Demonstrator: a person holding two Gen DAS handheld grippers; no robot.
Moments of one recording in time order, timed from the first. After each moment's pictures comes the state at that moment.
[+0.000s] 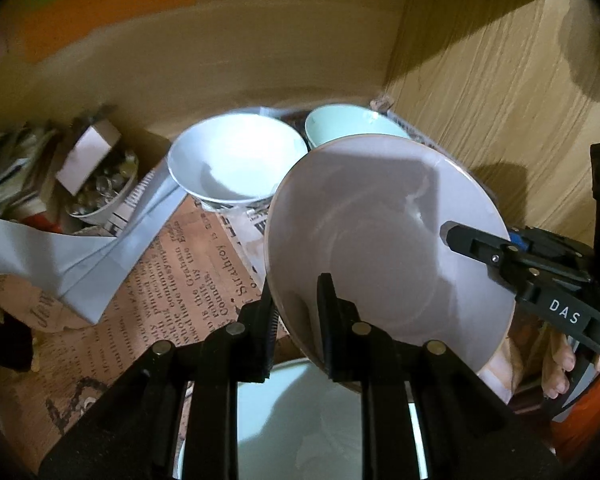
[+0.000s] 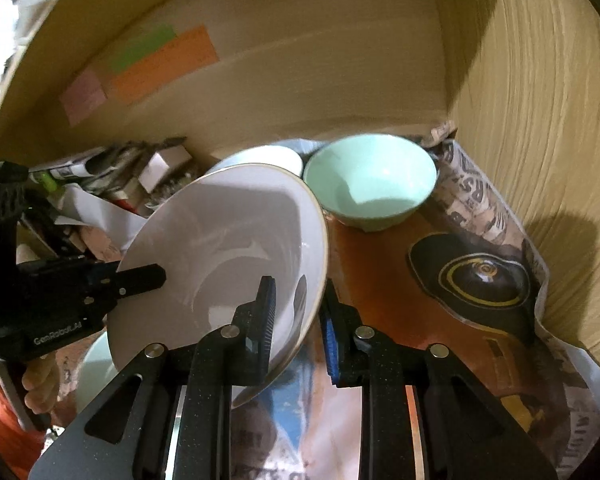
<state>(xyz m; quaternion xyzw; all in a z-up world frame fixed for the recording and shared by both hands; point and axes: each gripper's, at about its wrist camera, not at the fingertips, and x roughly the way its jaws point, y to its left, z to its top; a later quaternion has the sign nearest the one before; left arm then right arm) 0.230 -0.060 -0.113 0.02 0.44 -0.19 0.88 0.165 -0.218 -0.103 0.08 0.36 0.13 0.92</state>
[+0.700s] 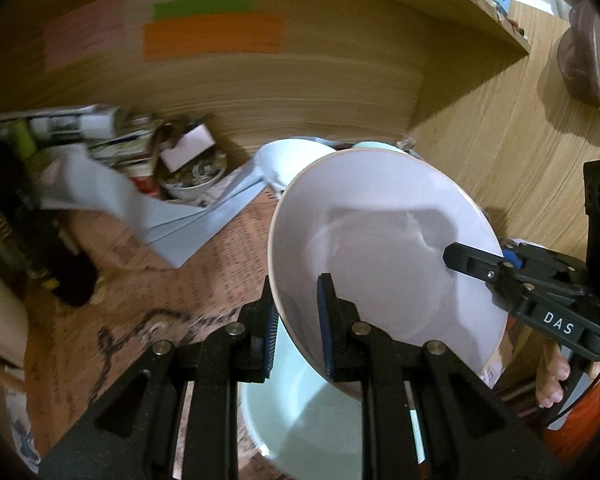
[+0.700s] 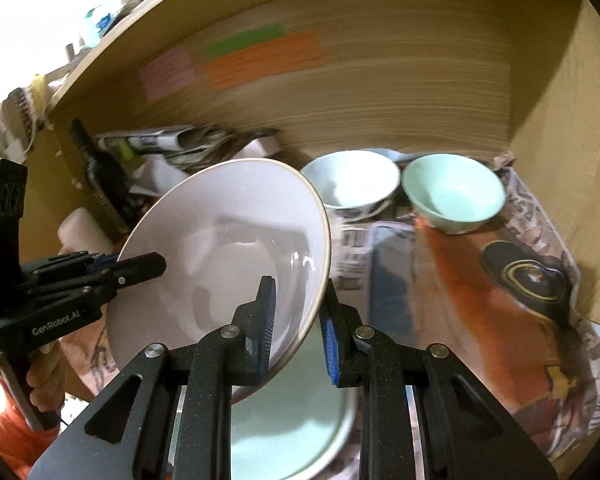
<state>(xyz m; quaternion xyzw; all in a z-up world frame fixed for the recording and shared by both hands) 0.137 0.010 -0.077 -0.02 0.39 -0.12 0.91 0.117 -0.144 -0.086 0.05 0.34 0.21 0.92</state>
